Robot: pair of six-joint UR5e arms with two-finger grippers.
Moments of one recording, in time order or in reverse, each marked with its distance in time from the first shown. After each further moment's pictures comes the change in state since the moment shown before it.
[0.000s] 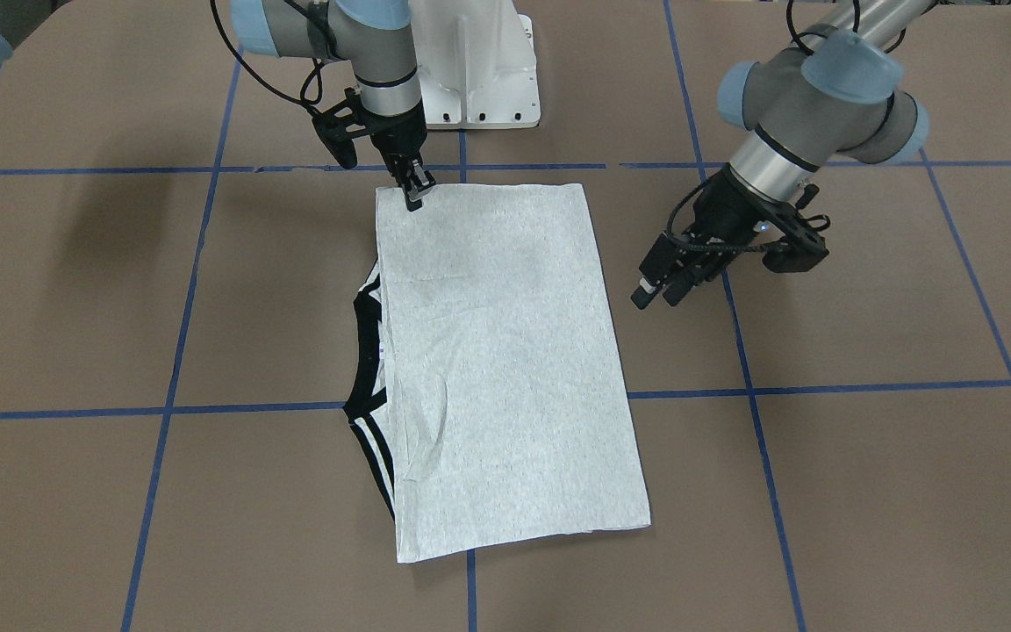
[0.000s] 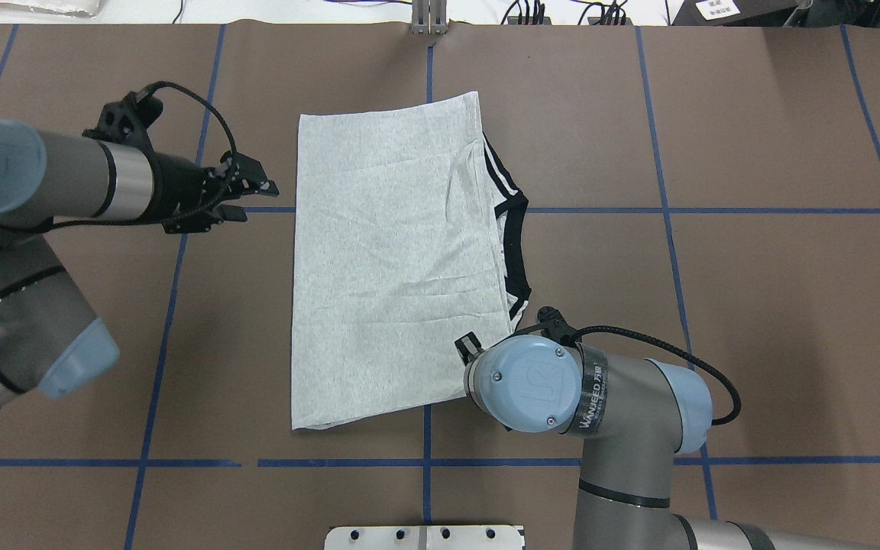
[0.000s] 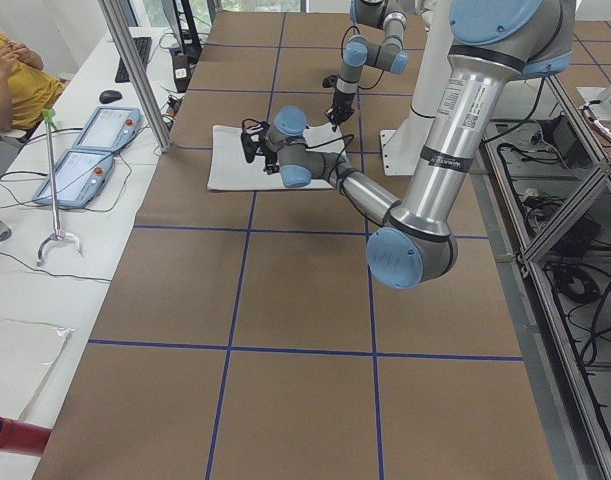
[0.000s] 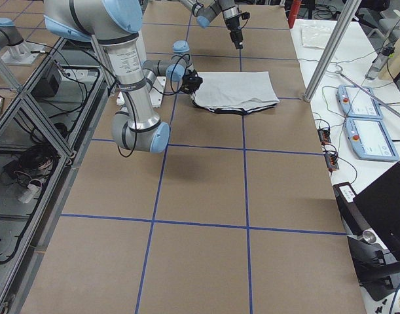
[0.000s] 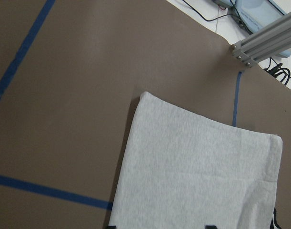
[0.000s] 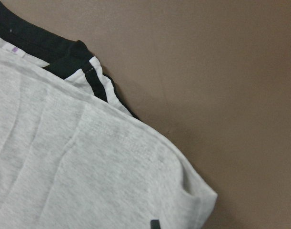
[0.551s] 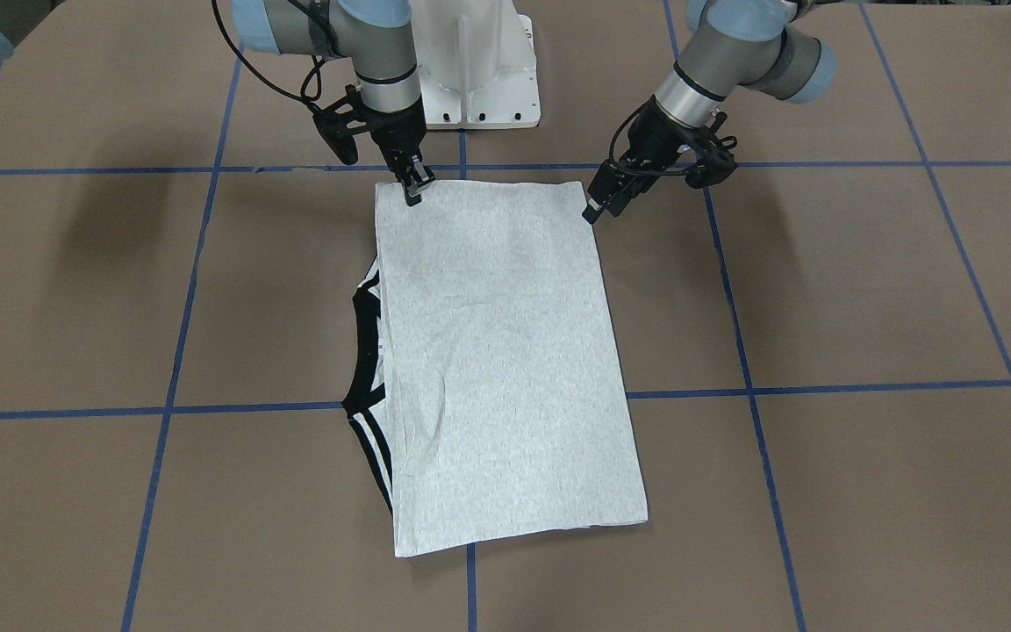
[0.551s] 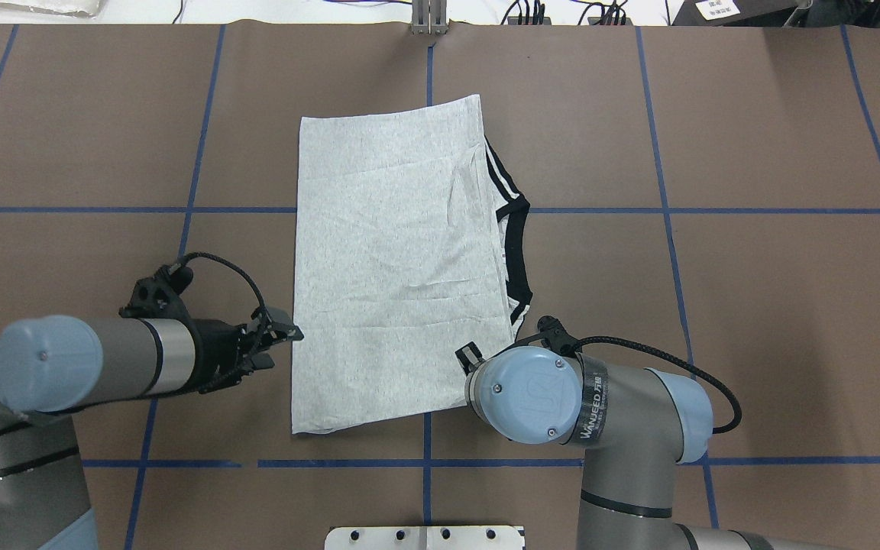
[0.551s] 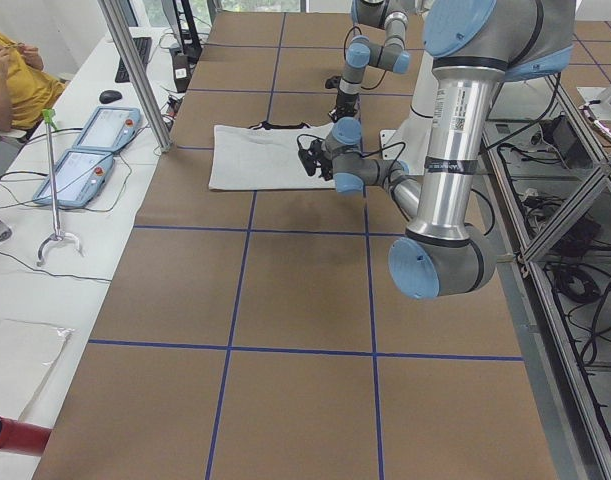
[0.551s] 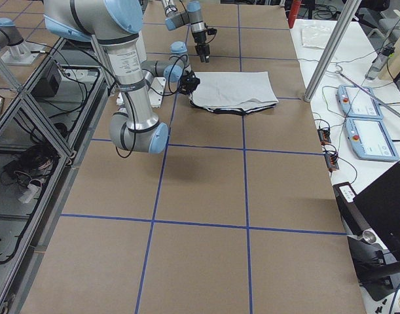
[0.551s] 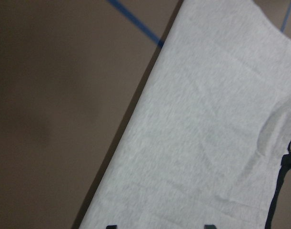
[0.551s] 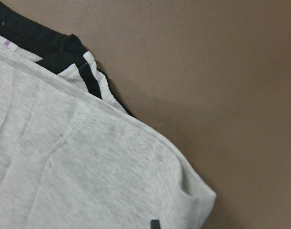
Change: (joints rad) left arm 0.342 0.135 -0.120 0.057 0.251 -0.266; right arm -0.013 -0.007 0.003 -0.002 0.000 -0.001
